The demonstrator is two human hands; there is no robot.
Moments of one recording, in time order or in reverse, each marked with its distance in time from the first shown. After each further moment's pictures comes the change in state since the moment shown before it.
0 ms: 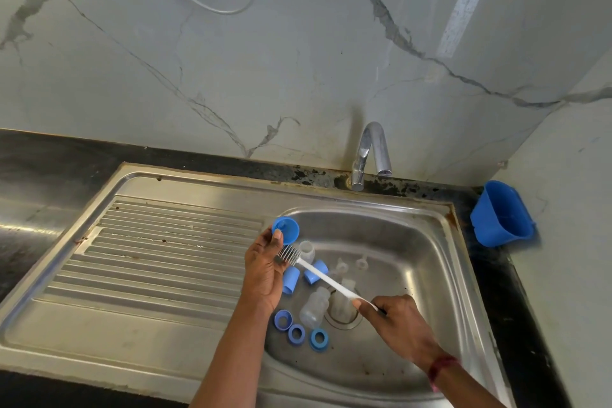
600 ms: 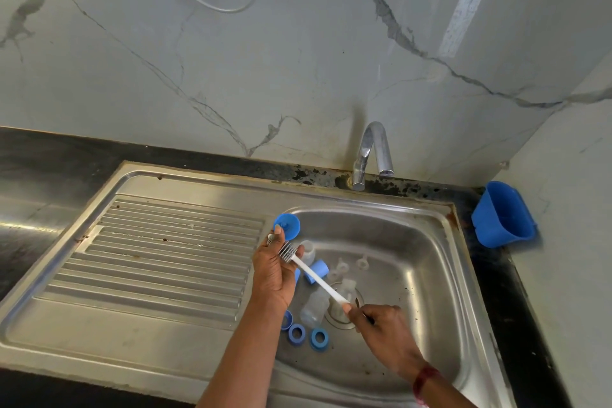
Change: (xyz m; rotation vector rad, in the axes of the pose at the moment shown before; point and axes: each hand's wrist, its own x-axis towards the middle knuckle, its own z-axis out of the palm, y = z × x) left_hand 0.002 -0.009 0.017 -0.219 0.109 -0.087; right_hand -0.008 -0.014 0.025 0.160 0.041 0.043
